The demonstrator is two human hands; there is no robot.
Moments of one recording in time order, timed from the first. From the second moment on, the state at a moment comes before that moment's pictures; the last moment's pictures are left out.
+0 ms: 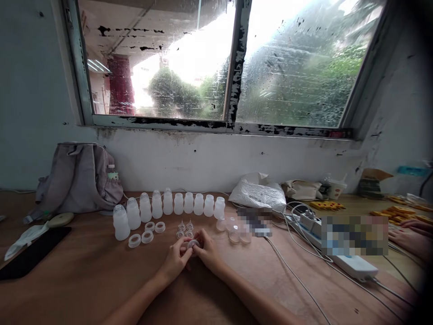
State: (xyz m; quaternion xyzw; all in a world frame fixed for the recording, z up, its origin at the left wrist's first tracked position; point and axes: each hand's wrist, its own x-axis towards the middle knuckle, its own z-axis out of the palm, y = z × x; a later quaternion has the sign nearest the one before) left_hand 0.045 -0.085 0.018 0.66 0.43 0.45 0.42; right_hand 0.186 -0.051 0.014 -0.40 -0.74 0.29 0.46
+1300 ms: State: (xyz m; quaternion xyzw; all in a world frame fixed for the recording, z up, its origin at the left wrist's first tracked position) left_hand 0.043 -0.106 0.037 0.73 0.41 0.42 0.36; right_hand 0.182 -0.061 0.016 -0.42 -0.74 0.25 0.46
